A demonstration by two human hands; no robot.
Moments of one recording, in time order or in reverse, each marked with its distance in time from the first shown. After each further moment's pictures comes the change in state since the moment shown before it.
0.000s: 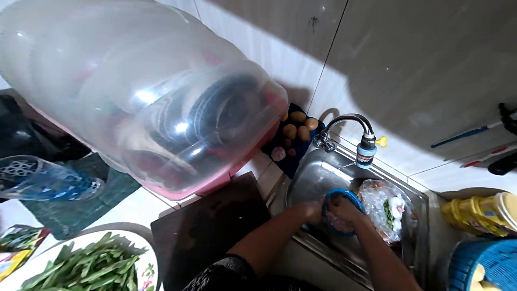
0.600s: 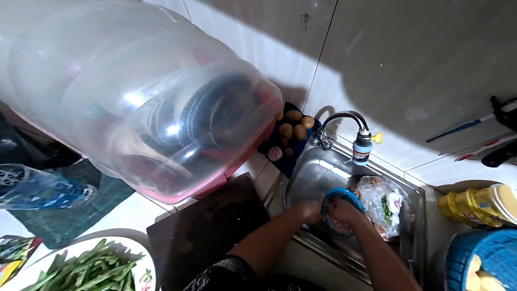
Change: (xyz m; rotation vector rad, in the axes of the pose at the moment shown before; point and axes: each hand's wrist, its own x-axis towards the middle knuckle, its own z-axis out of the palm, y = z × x) left_hand -0.008 0.003 0.000 0.024 -0.027 -0.044; right_hand -0.010 0.005 0.006 -0.151 -0.095 0.003
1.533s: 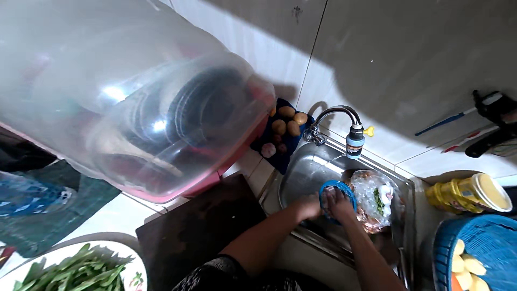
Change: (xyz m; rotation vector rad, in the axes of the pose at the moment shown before) left_hand -0.015 0.031 -0.007 0.054 0.077 -0.078; right_hand -0.003 0.016 0.037 0.108 0.559 0.186
